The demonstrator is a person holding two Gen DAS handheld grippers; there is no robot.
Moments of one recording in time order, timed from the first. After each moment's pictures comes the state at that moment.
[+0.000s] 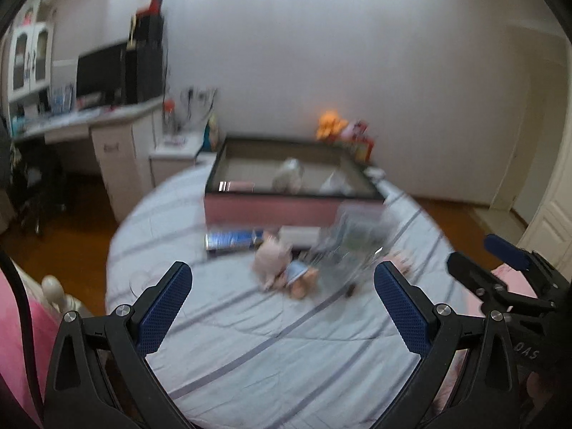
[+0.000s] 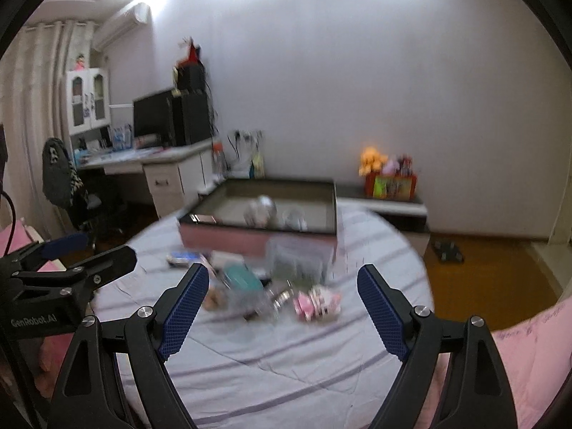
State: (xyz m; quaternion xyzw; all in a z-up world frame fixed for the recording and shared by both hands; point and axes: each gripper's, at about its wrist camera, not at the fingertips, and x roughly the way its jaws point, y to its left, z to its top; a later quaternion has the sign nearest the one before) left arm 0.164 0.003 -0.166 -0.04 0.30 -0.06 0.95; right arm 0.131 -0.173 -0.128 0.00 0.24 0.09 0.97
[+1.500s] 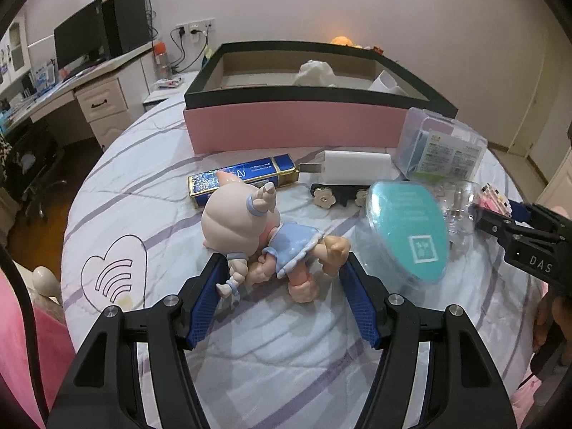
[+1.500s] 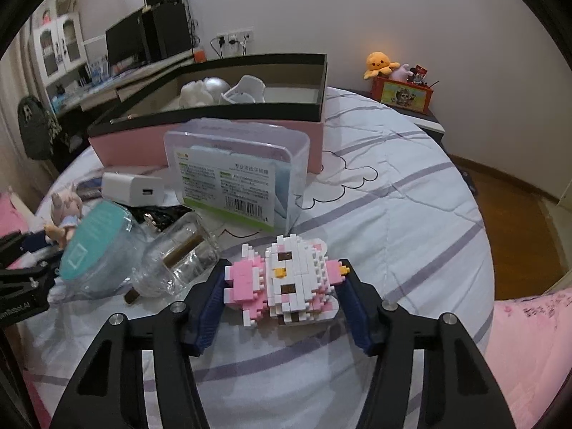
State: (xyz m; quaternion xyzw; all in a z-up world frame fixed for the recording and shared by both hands) left arm 0.248 -0.001 -0.241 0.00 0.42 -0.06 0.91; right arm 0.259 -0.206 -0.227 0.00 0.41 0.10 0.91
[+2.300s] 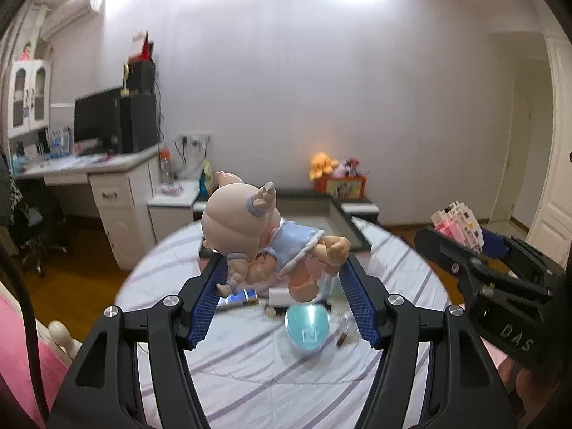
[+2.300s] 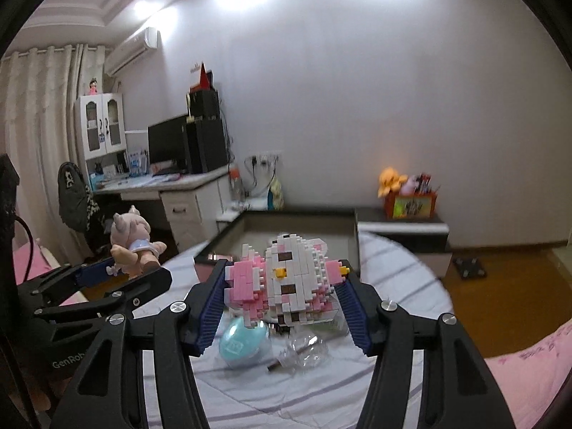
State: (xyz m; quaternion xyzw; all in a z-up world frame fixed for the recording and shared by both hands) left arm 0.139 -0.016 -0.102 -0.02 0.19 -0.07 0.98; right arm 0.148 -0.167 -0.089 0.02 0.17 0.13 0.98
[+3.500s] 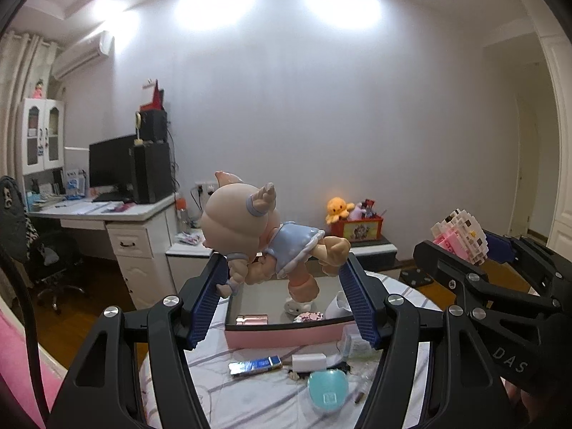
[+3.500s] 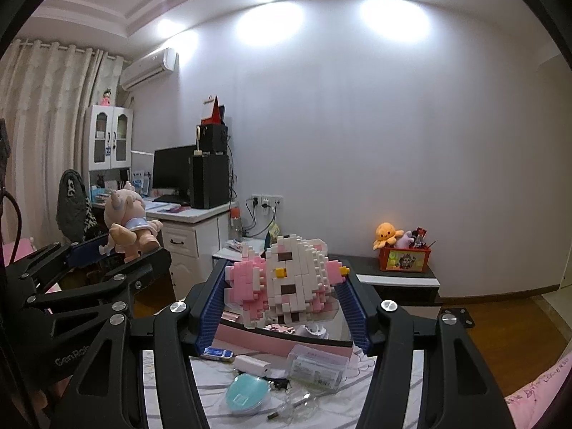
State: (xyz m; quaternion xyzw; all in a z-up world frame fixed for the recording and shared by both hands) left arm 0.163 -0.015 -0.053 0.01 0.12 -0.04 0.99; right arm 0.145 -0.142 -0.037 -0.02 0.10 0.13 0.99
